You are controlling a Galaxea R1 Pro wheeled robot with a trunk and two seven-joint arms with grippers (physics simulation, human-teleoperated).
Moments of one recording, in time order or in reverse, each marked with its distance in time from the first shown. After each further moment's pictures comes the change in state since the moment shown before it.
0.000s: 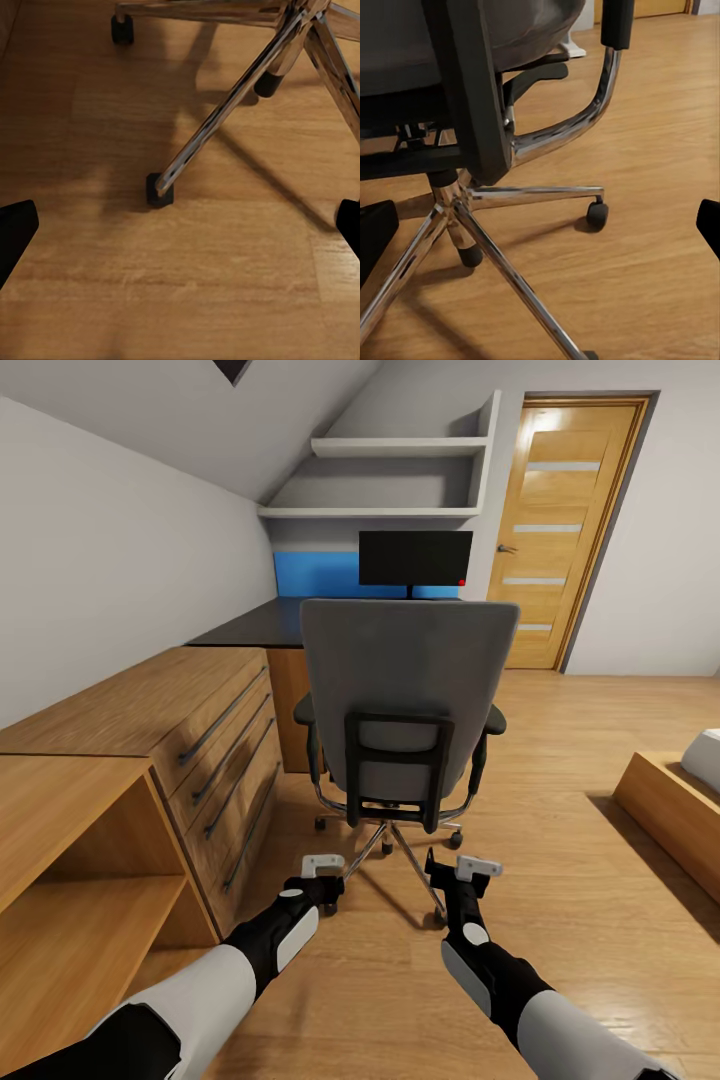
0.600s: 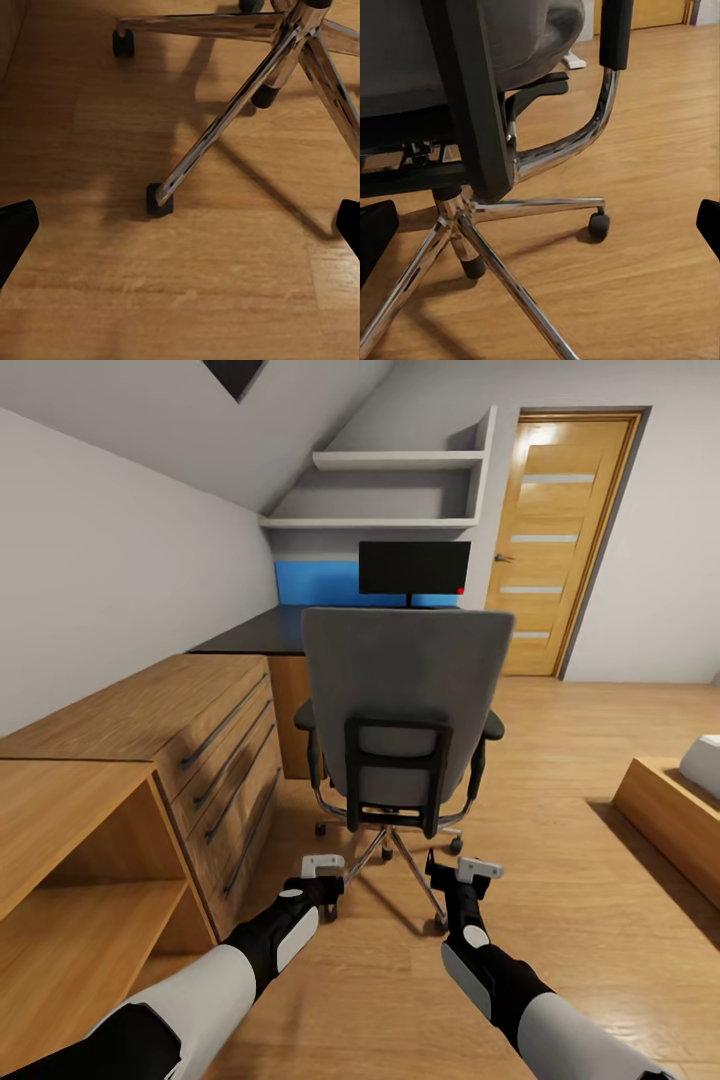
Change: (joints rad) left arm 0.000 0.000 0.000 0.001 0.000 0.000 0.000; right arm 0.006 0.000 0.000 0.001 0.000 -0.014 0.001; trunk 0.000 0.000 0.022
